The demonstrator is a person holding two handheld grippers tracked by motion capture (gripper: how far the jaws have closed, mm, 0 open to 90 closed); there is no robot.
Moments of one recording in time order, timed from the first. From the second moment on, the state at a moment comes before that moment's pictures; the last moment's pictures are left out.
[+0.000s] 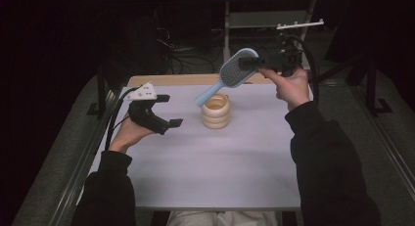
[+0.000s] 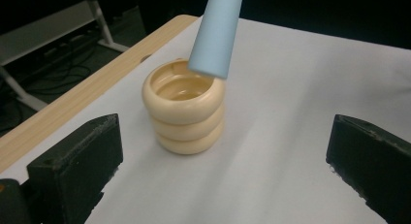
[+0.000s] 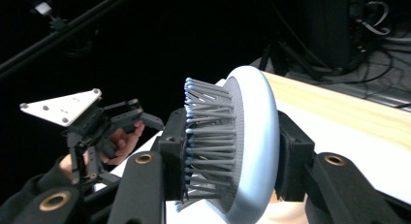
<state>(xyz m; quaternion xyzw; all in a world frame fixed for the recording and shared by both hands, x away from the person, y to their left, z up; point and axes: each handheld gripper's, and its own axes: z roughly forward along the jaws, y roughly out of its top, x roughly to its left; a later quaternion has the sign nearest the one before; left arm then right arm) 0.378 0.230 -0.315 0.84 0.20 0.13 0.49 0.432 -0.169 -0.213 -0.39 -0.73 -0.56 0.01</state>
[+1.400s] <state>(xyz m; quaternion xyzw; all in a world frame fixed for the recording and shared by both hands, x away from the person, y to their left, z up) 0.365 0.309 -0.368 0.79 0.30 0.13 0.51 0.462 -0.159 -0.222 -0.40 -0.76 -0.51 -0.06</state>
